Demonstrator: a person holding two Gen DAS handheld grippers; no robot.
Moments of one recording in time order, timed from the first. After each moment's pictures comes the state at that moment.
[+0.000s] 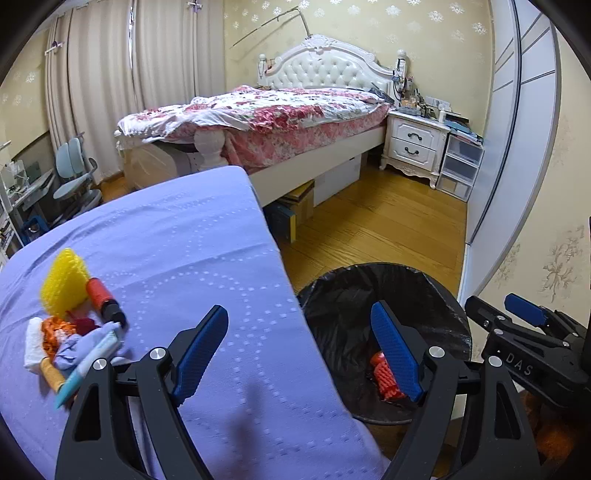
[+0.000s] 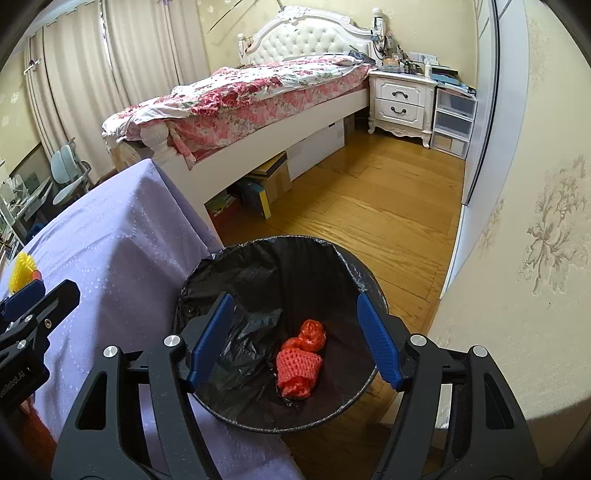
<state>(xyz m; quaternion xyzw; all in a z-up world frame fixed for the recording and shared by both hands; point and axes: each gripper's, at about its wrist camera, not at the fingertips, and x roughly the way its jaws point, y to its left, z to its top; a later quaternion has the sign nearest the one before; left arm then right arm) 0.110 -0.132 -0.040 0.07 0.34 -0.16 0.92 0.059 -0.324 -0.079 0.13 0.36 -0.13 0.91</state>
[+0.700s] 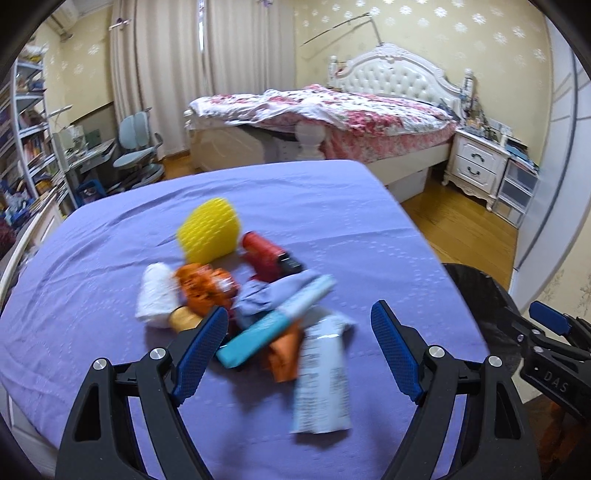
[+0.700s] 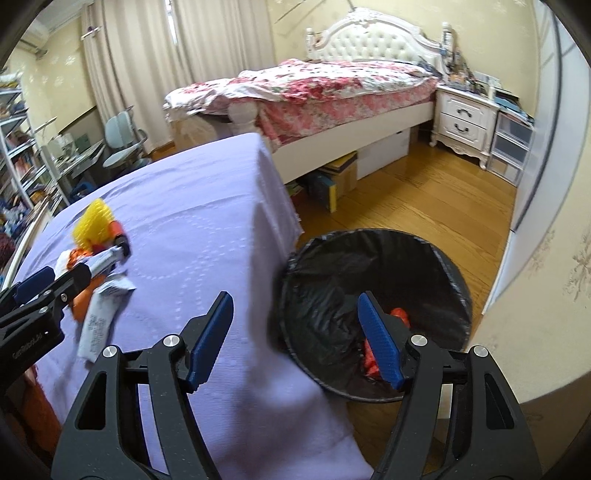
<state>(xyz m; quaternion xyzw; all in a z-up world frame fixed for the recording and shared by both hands) 0.089 0.000 -0.036 0.03 0.35 -0.04 0.93 0.053 -0.207 -0.056 0.08 0.37 -0.01 0.92</state>
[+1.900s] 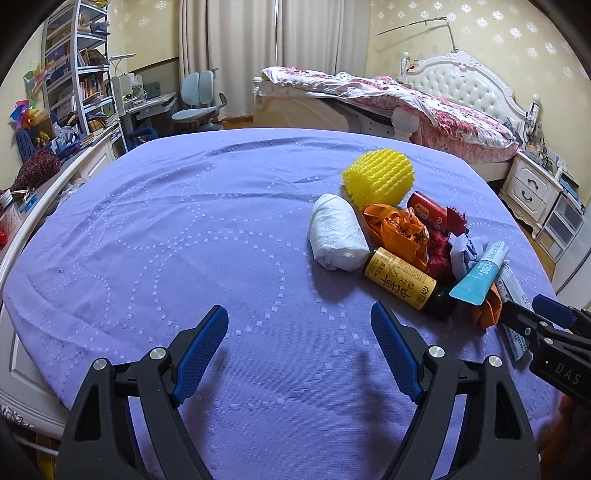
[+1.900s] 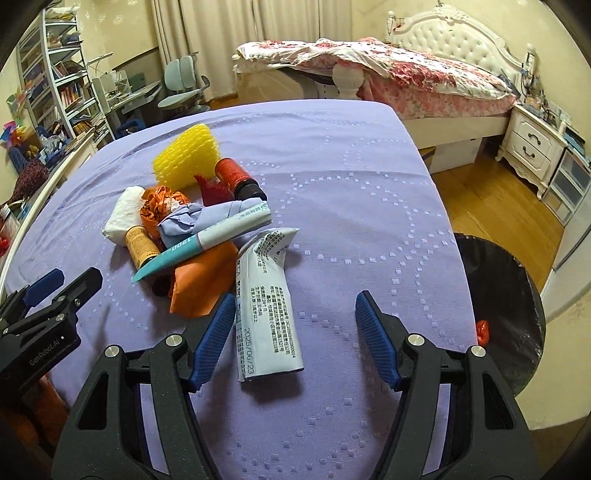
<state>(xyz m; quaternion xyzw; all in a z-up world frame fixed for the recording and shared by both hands) 0.072 0.118 -0.068 -0.03 0.38 0.06 0.92 0.083 -0.071 -0.065 0.00 0.42 0.09 0.90</state>
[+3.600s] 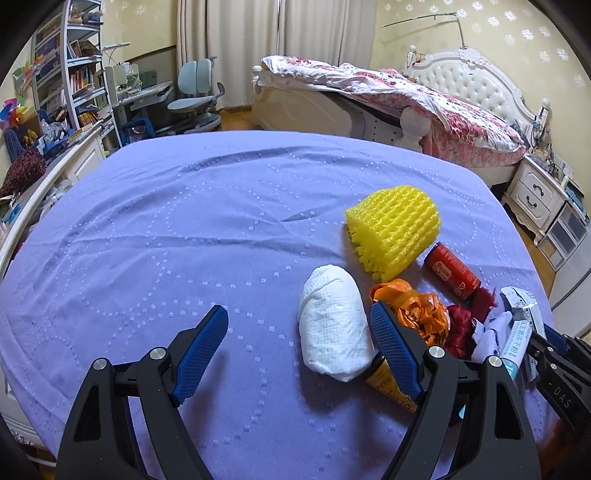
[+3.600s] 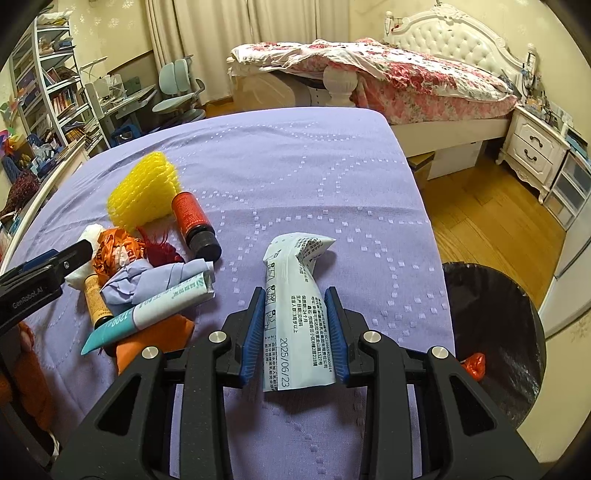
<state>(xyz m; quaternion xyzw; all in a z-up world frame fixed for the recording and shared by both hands) 0.142 0.130 -0.062 -0.05 0.41 0.05 0.91 0.129 -0.097 -0.067 0.01 0.42 0.09 0.90</state>
